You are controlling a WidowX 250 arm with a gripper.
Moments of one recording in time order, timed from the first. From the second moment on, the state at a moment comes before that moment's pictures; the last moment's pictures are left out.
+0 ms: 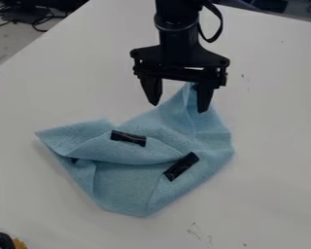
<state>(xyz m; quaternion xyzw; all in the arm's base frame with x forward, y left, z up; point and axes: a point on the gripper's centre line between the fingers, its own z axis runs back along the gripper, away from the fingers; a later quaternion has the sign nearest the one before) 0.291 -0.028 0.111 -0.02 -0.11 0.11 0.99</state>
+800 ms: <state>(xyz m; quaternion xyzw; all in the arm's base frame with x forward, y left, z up) 0.275 0.031 0.076 0.01 -0.08 0.15 0.98</state>
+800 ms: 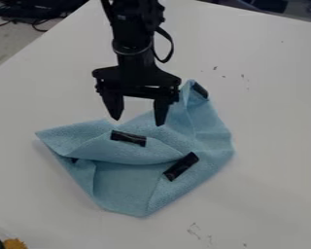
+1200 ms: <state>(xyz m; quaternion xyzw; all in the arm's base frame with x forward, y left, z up) 0.275 0.049 0.047 0.00 -0.05 0.15 0.99</state>
